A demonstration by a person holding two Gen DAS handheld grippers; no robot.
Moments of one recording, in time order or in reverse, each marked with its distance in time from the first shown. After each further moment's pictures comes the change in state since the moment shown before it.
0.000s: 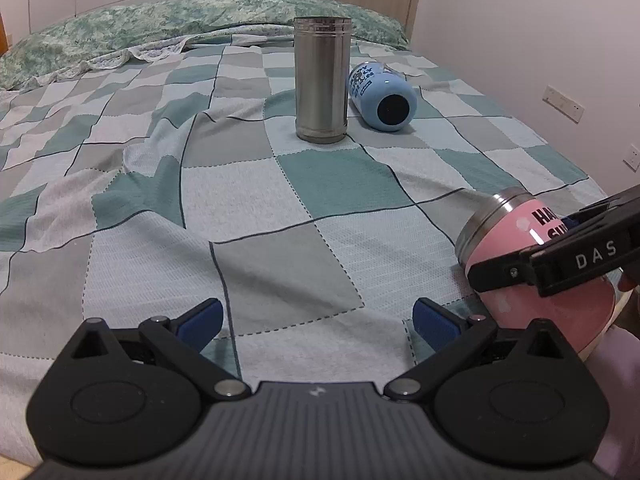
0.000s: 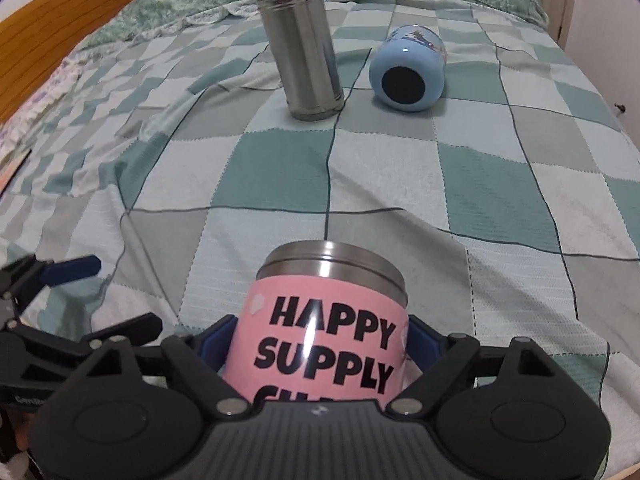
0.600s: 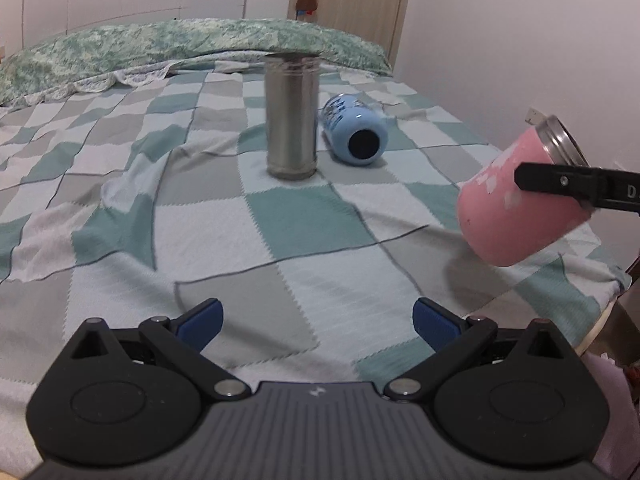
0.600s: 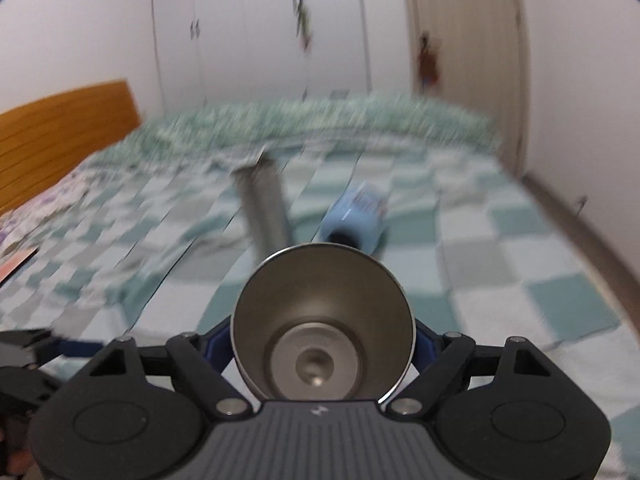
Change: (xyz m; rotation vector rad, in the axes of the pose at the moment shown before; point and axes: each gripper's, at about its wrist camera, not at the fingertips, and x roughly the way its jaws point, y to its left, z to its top) left arm -0.010 -0.023 0.018 0.003 -0.071 -0.051; right arm -0.087 -0.041 -0.017 0.003 -0.520 -0.080
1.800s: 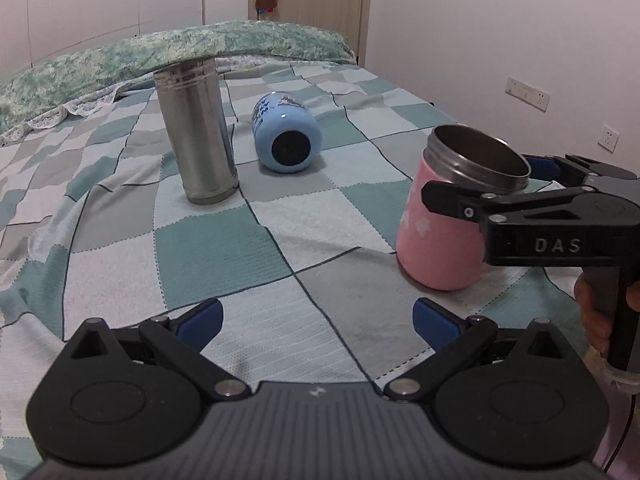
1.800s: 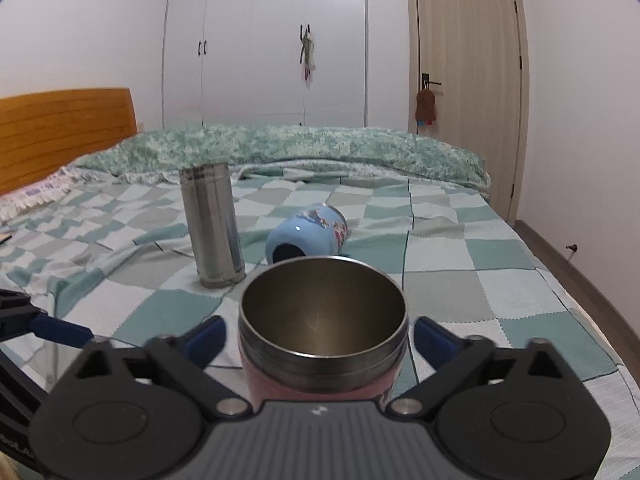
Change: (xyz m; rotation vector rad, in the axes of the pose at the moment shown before) left arm 0.049 -0.077 0.019 0.120 0.014 0.003; right arm 0.047 -0.046 -0.031 -0.084 -0.102 -0.005
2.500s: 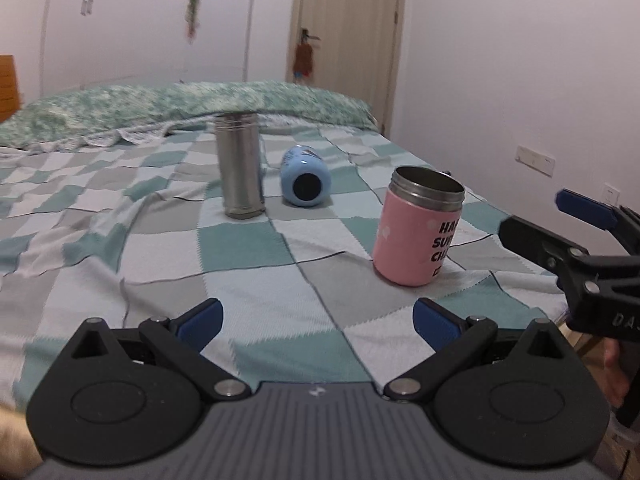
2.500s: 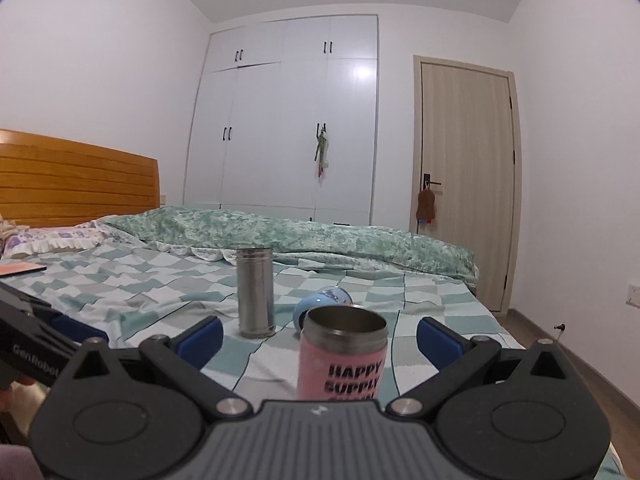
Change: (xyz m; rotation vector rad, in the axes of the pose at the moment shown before) left arm -0.097 -0.028 -0.073 -0.105 -0.235 0.080; right arm -0.150 0.027 -0.055 -0.091 -0.302 -0.008
